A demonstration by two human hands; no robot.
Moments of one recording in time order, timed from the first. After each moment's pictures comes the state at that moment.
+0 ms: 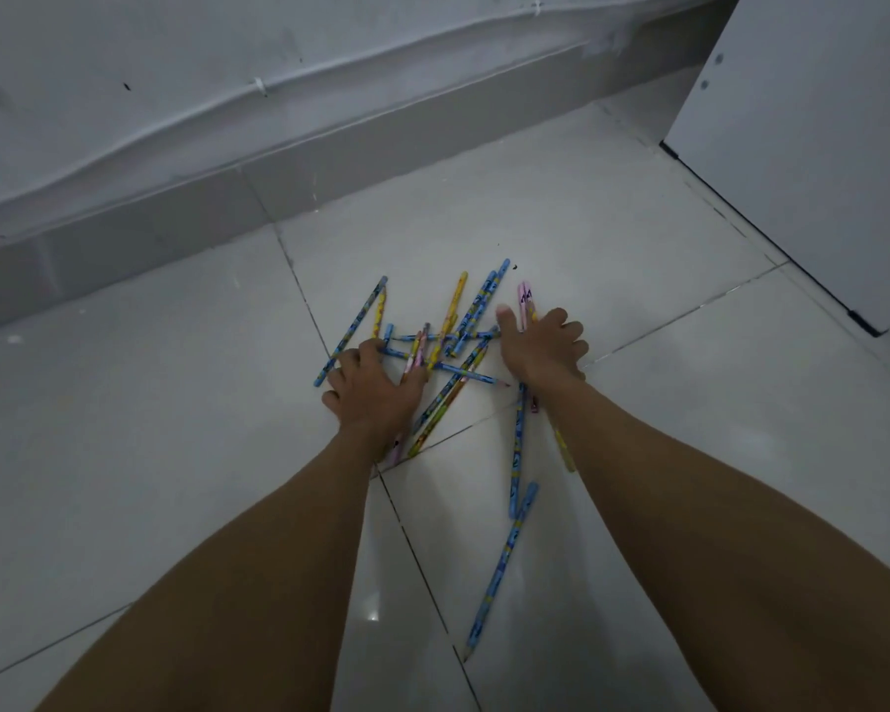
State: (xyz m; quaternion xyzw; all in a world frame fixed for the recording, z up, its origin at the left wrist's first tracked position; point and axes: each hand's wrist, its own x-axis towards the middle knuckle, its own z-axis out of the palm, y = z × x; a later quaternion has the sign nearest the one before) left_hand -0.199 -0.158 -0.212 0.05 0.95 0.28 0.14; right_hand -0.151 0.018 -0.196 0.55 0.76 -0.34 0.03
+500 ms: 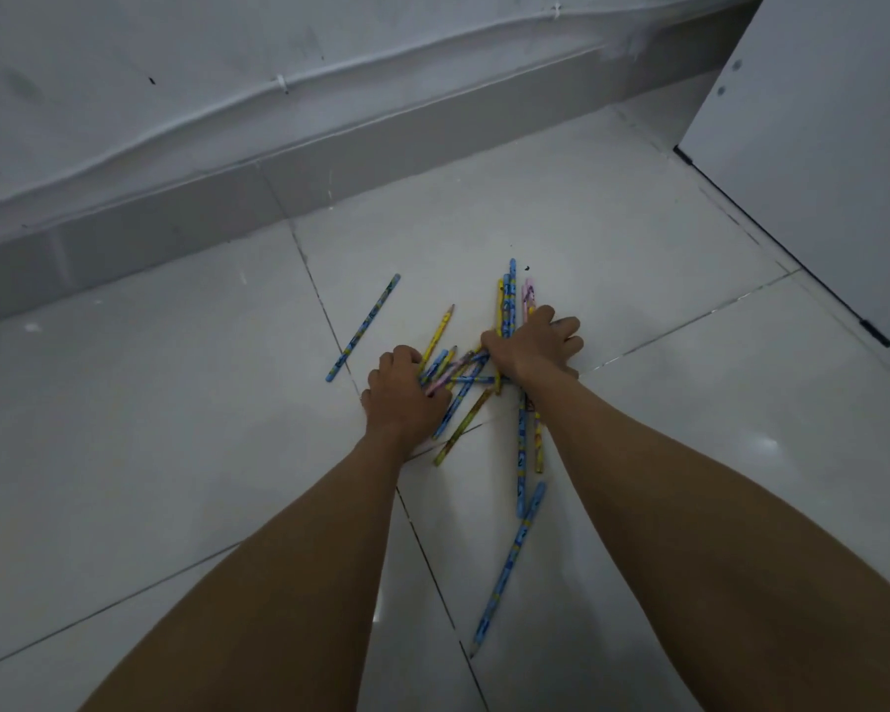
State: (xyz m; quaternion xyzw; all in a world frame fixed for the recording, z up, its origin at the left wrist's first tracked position) left_hand -0.184 -0.155 -0.213 0.13 0.93 0.30 0.14; right_hand -0.164 0.002 -0.194 0.52 0.79 -0.32 0.08
